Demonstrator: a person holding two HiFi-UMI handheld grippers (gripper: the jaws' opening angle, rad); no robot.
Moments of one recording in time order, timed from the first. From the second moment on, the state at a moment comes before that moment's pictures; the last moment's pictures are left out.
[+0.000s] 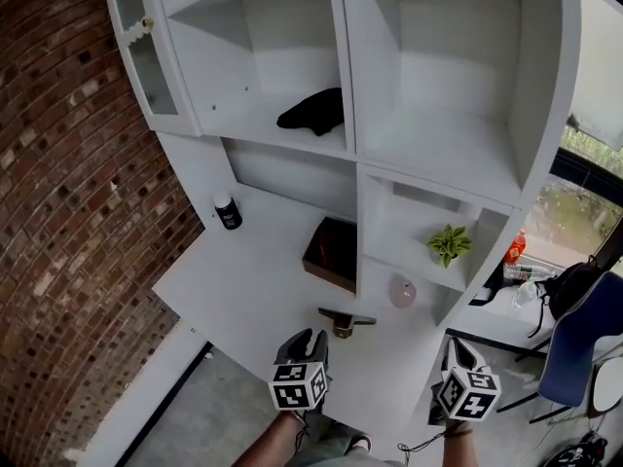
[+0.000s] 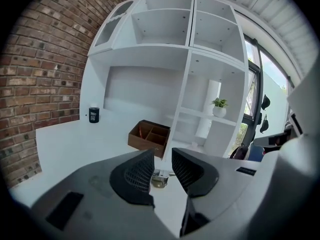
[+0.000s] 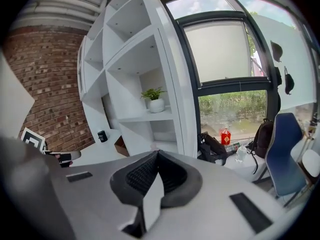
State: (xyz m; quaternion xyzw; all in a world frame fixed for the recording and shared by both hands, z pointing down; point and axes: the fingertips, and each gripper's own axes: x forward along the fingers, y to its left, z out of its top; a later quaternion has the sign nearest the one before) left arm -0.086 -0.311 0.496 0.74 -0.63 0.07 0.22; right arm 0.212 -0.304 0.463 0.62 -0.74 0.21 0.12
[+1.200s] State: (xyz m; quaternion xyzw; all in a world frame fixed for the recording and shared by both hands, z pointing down) left arm -0.062 -0.351 0.535 0.84 -0.44 0.28 0.15; right arm 0.206 -0.323 0.505 0.65 -0.70 0.26 0.13
